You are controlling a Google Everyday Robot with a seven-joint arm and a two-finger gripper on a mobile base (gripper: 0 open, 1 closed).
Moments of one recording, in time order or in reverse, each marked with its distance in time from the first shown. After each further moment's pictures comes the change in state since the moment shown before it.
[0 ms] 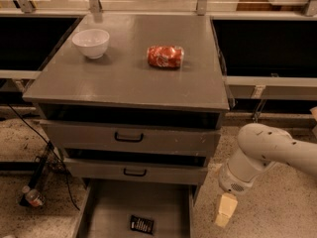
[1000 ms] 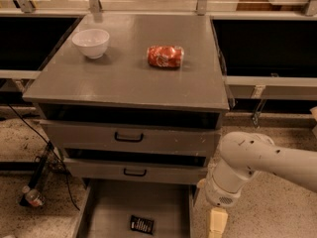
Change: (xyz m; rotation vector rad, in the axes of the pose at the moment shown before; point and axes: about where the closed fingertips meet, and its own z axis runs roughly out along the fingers) arm -0.028 0.049 0.016 -0.057 0.046 -0.163
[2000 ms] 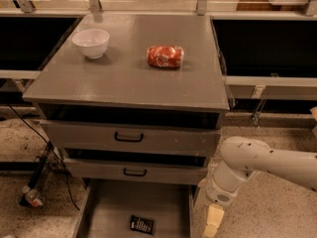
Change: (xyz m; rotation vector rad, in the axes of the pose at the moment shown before) arm 0.017 -0.036 0.037 -0.002 -0.049 0.078
